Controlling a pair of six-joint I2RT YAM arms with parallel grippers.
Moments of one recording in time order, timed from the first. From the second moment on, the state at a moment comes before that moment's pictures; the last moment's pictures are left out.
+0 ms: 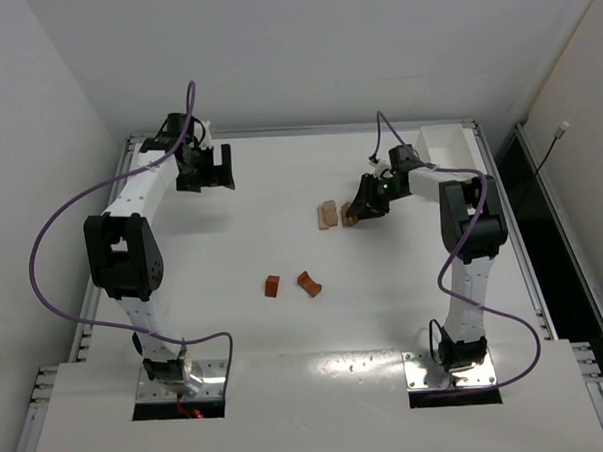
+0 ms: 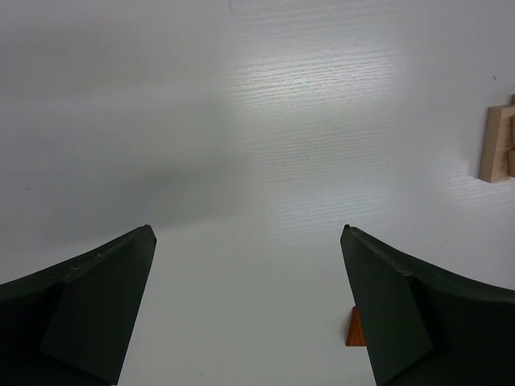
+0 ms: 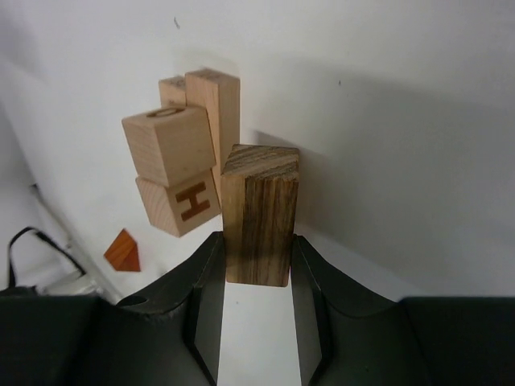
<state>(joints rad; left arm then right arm) -0.06 1.87 1.66 -0.77 0.17 -0.10 0.12 2.14 1.38 -0.36 -0.62 0.29</state>
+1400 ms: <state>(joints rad) -0.06 1.89 1.67 -0.78 0.17 -0.10 0.10 2.21 1.40 -0.30 -0.80 0.32</state>
